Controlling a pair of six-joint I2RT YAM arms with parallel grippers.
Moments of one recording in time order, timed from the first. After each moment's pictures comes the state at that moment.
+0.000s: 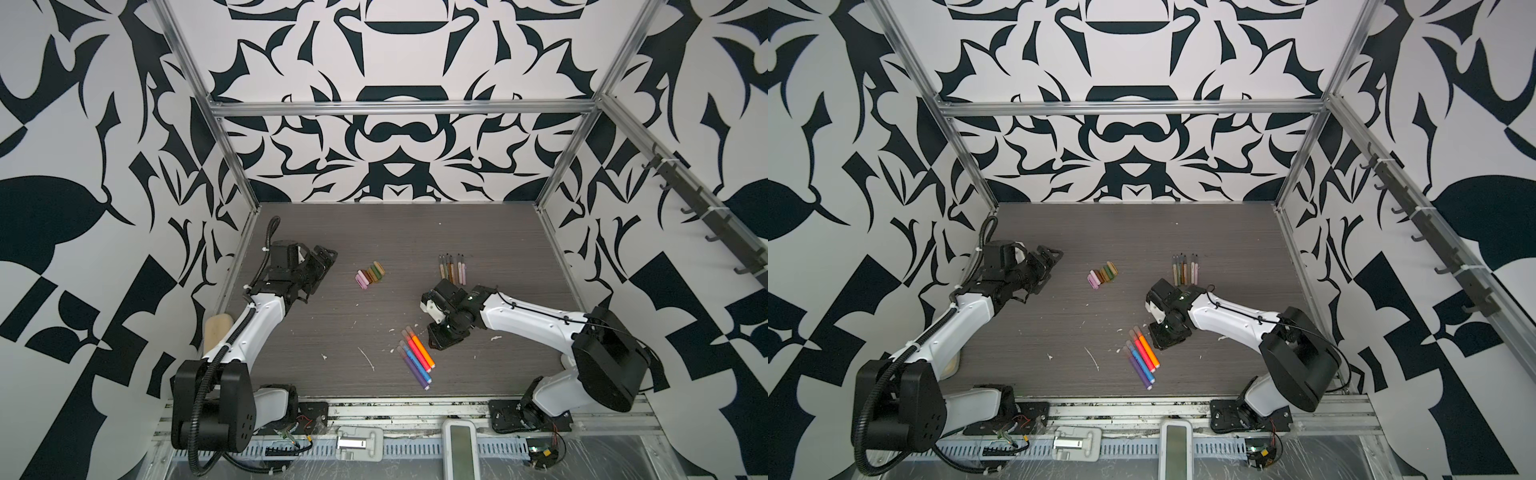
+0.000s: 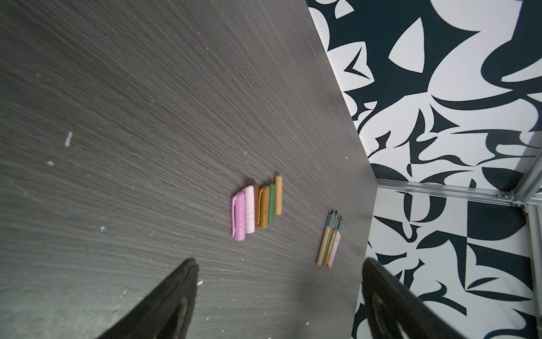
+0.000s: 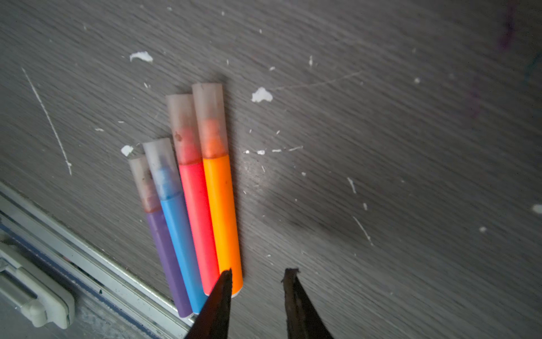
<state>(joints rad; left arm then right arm) -0.09 1.26 0.78 -0.19 0.37 -0.99 0.78 1.49 0.87 -0.73 -0.26 0.36</state>
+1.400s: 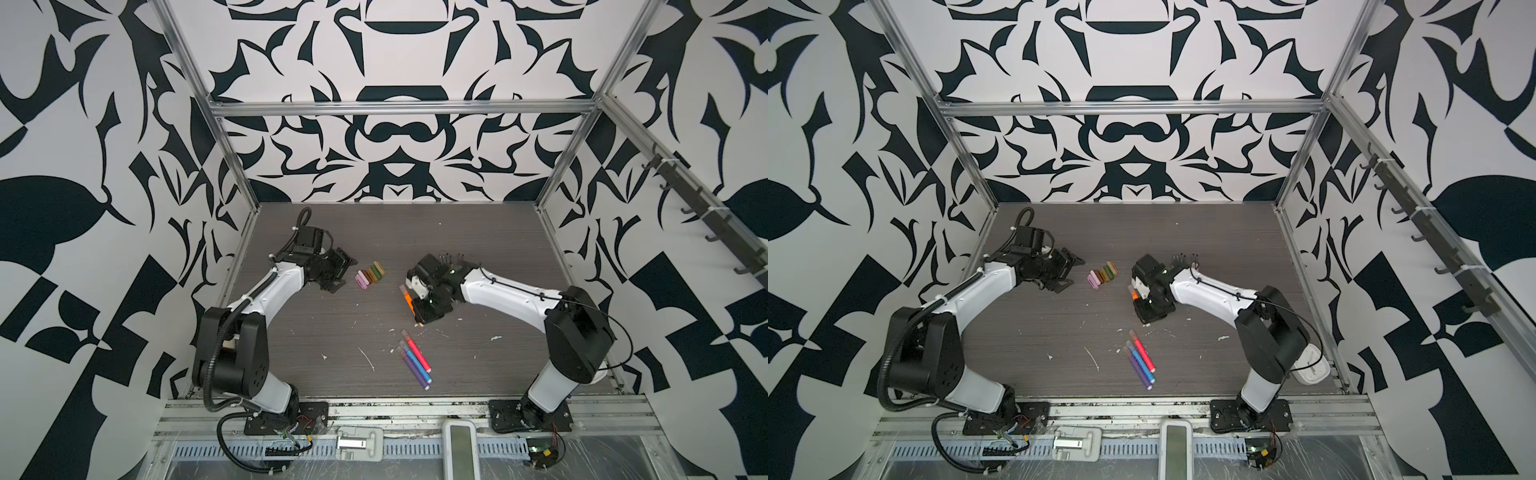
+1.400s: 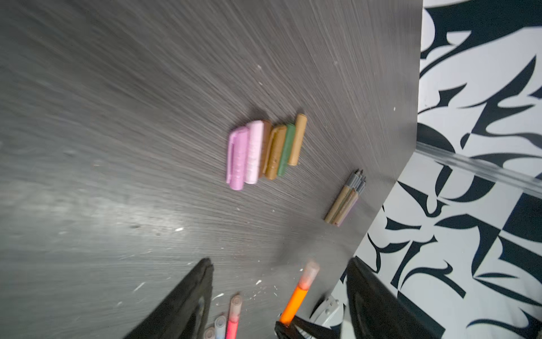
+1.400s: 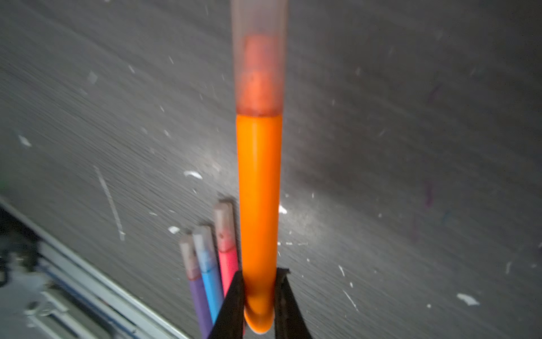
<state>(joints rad) -0.24 1.56 1.07 -0.48 0.47 -1.07 0.72 1.70 1.22 -0.82 -0.27 0.31</state>
